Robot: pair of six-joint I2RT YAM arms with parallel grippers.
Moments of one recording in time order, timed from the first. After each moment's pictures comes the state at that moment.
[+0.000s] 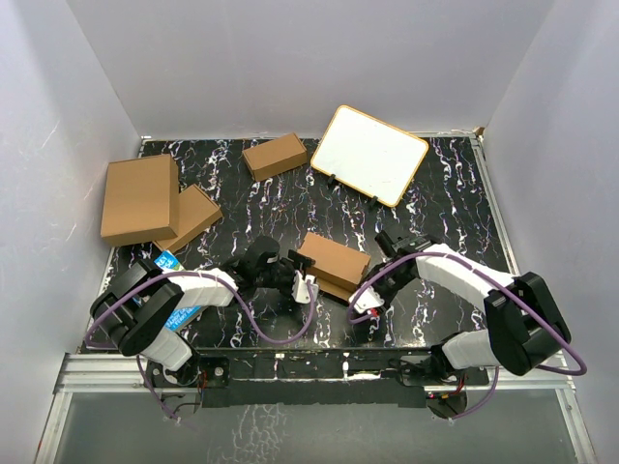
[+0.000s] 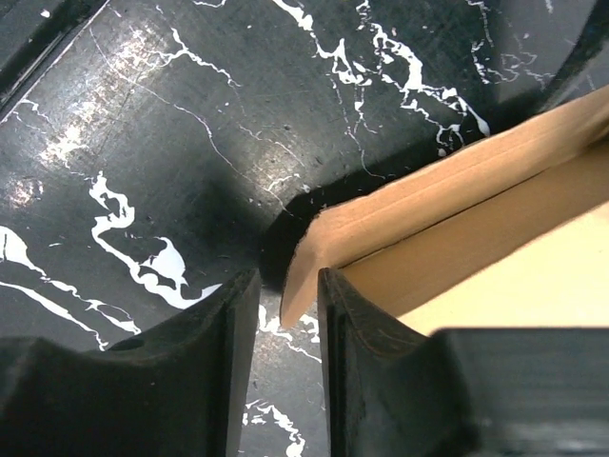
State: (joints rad) left arm -0.76 1.52 0.52 0.39 0.52 1.08; right arm 0.47 1.35 0.73 -0.81 -0.72 -1.89
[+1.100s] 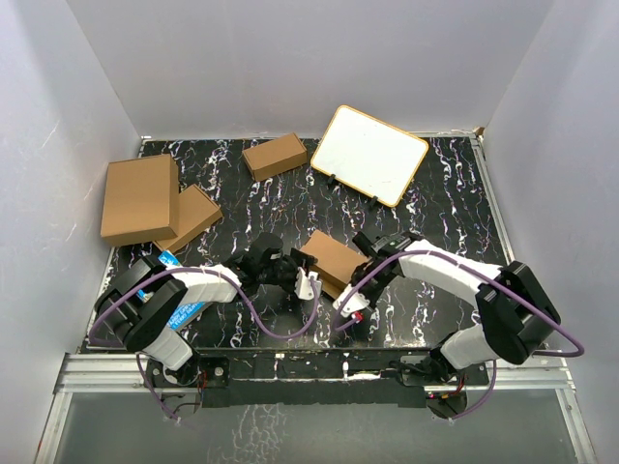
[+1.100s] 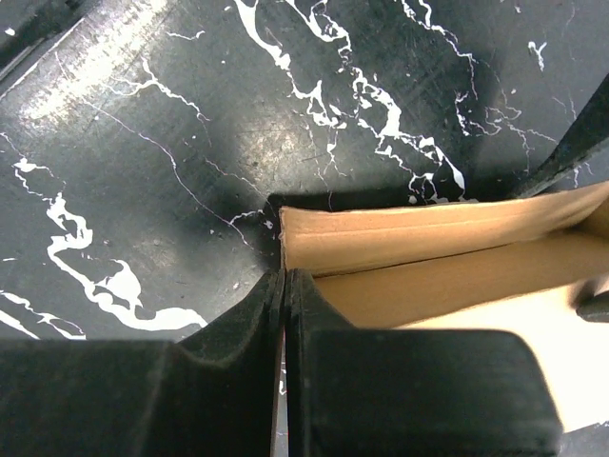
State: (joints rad) left arm -0.76 1.55 0.56 0.37 0.52 1.08; right arm 0.63 1.42 0.81 -0.79 -0.61 -1.82
